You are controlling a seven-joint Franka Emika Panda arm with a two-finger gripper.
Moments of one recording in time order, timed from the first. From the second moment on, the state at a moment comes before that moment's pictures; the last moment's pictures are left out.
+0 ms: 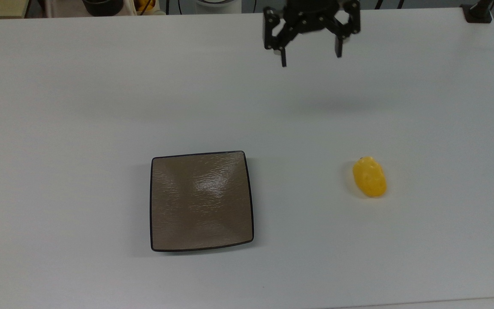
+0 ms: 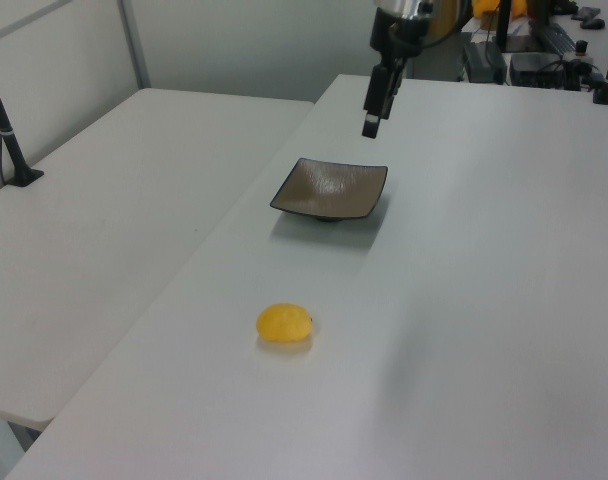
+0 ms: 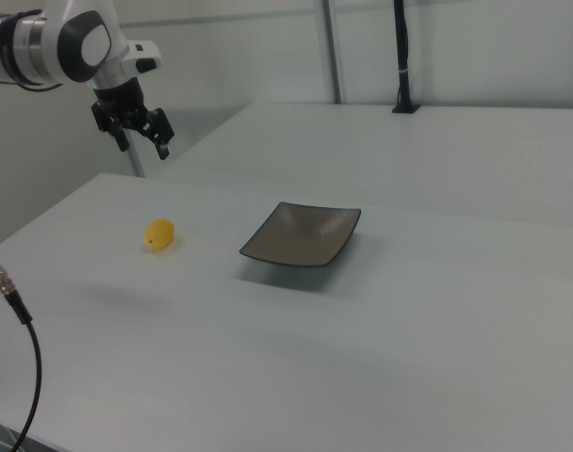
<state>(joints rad) 0.35 0.25 0.01 -1.38 0.07 1.87 0.19</state>
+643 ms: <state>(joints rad) 0.47 0.50 0.02 -1.26 -0.02 2.10 0.39</state>
